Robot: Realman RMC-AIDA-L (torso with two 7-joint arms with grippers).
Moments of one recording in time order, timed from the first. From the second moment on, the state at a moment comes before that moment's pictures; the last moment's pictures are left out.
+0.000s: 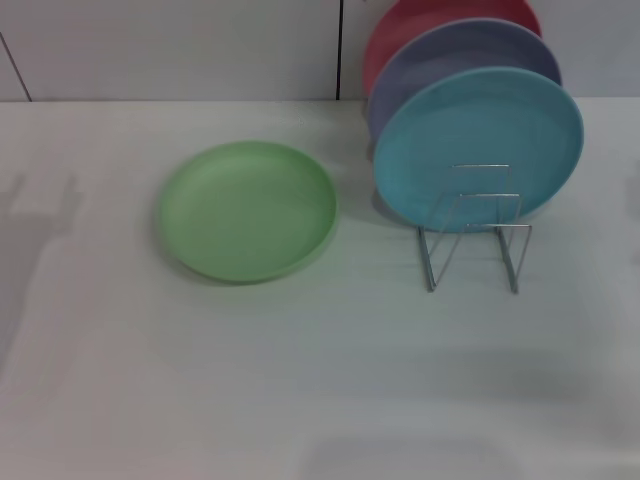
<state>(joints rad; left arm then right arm) -0.33 -2.06 1.42 0.38 0.02 1.17 -0.53 0.44 2.08 1.03 0.22 -2.16 -1.63 0.07</state>
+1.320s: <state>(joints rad) -0.36 -2.06 1.48 0.41 0.02 1.10 -0.59 0.50 2.08 1.06 0.19 -2.16 -1.56 0.09</state>
